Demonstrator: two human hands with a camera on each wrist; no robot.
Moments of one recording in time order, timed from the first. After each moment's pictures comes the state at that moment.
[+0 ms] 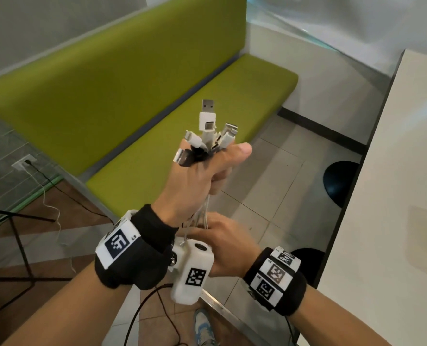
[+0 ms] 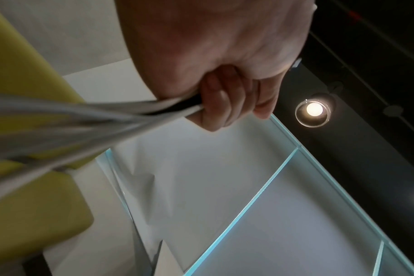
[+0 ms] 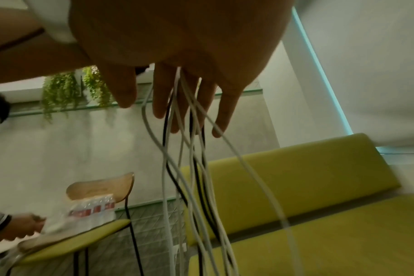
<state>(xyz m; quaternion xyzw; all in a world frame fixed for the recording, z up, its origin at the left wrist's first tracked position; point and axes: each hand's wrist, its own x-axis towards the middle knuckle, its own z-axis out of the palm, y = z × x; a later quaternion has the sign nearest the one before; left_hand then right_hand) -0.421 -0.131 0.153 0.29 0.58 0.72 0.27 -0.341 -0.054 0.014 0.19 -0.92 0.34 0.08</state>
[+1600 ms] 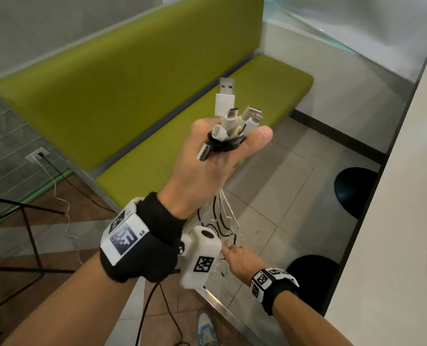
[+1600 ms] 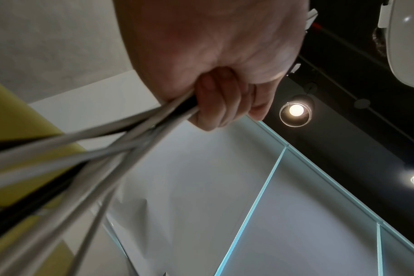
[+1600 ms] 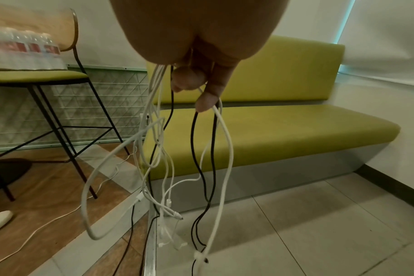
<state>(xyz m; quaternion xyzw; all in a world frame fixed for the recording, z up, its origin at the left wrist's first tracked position) -0.441 -0.133 0.177 0.36 0.63 0.67 0.15 -0.331 -0.043 -0.107 0.00 -0.95 0.19 -0.24</state>
